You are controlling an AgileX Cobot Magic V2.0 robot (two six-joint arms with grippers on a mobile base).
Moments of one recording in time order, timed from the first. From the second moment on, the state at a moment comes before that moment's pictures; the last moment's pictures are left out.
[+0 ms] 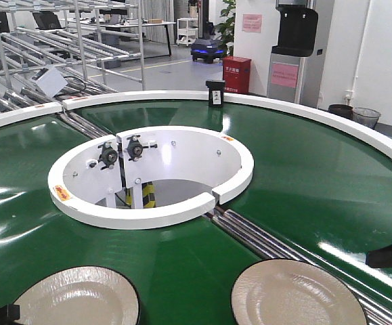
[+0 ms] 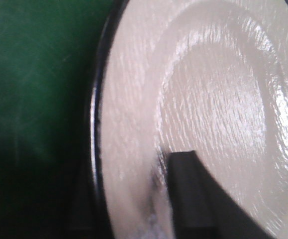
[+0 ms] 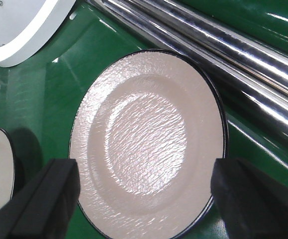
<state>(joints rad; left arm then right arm) 0.33 1.81 -0.82 -1.32 0.77 1.08 -0.37 1.45 -1.01 0.90 0.91 -0.52</state>
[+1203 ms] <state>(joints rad) 0.34 1.82 -0.82 -1.65 1.10 1.17 -0.29 1.86 -1.02 1.14 0.78 -0.78</state>
